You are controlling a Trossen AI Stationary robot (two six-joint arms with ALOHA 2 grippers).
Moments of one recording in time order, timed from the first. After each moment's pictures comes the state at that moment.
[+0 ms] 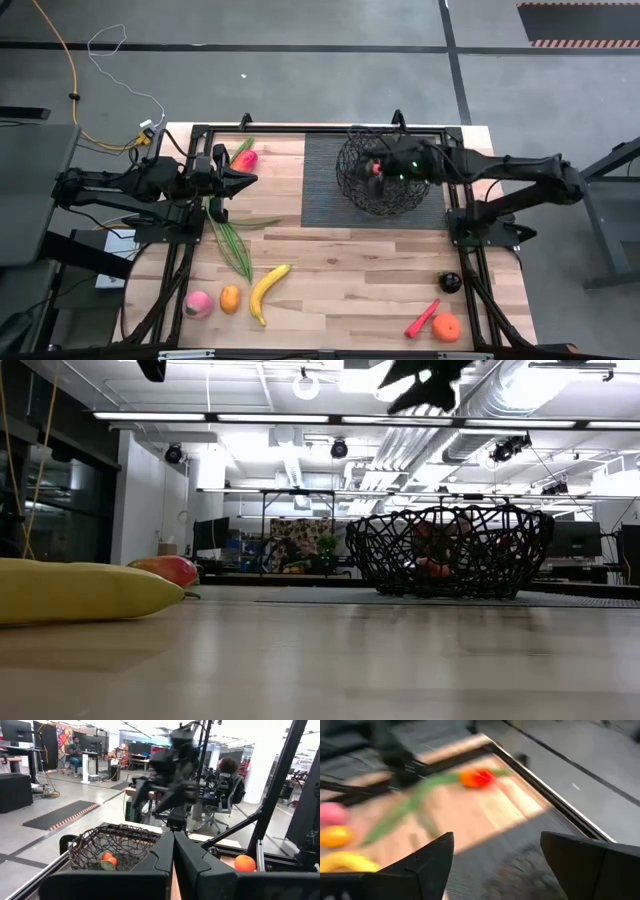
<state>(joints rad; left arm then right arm) 0.05 0.58 0.63 0.00 -0.21 -0.12 -0.08 1.19 1.10 -0.37 0.24 0.24</state>
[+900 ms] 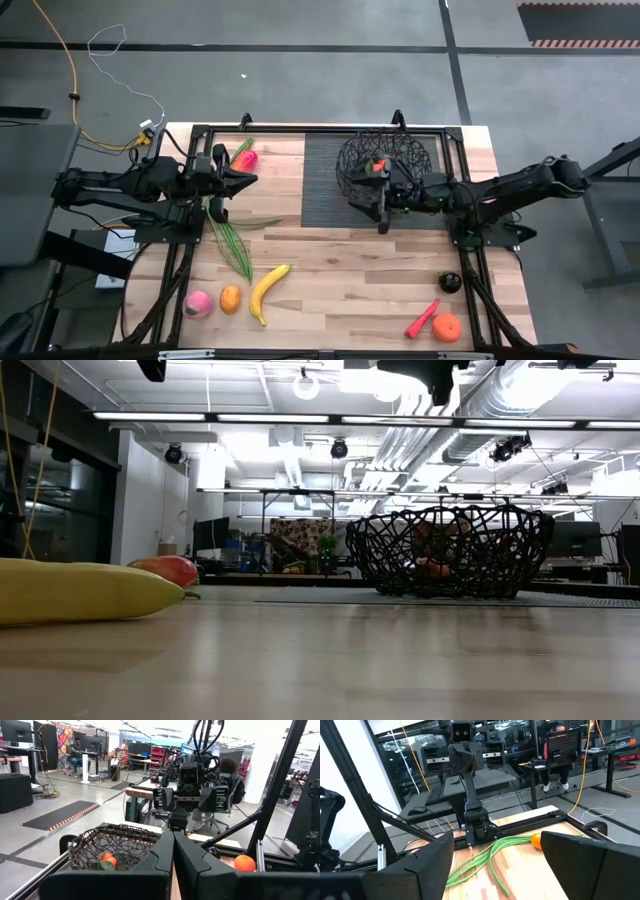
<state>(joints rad) 0.05 0.58 0.63 0.00 -0.21 -0.12 0.12 1.12 0.69 0.45 0.24 0.19</state>
